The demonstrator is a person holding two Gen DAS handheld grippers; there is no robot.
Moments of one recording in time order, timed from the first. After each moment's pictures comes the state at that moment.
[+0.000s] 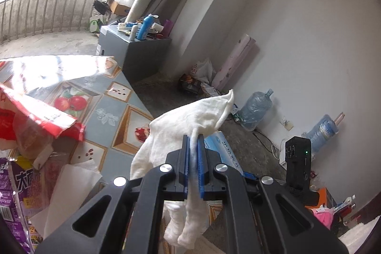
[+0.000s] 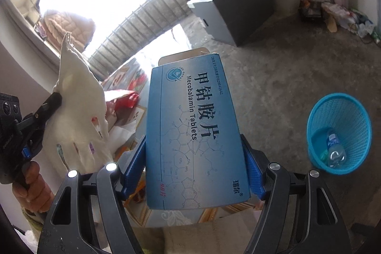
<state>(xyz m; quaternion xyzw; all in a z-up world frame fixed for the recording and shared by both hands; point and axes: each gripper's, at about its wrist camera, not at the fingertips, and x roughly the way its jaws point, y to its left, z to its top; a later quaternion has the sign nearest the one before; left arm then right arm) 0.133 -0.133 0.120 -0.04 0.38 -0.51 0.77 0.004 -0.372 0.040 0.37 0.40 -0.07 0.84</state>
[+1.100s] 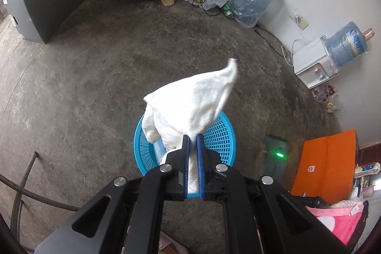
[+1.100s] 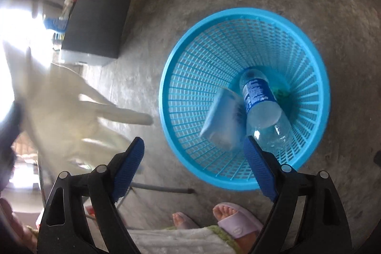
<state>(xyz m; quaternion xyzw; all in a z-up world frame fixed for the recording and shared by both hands) 0.074 -0.566 -0.087 0.22 0.55 -0.53 0.61 -0.092 -0.572 -0.205 0.60 0.40 -0.28 0.63</state>
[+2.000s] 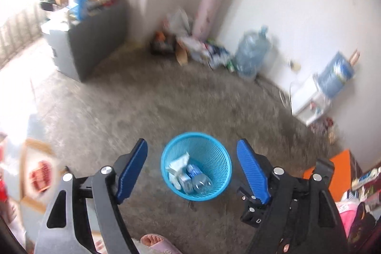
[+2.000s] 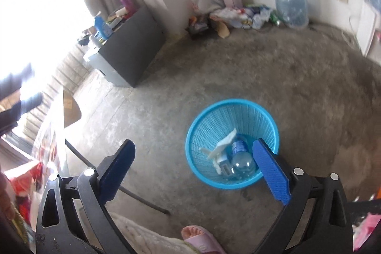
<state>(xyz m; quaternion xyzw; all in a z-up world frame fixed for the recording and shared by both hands) 0.075 -0.405 0.075 0.13 0.42 -0.52 0.73 -0.092 -0.506 -0.028 0.37 0.36 -0.36 0.78</state>
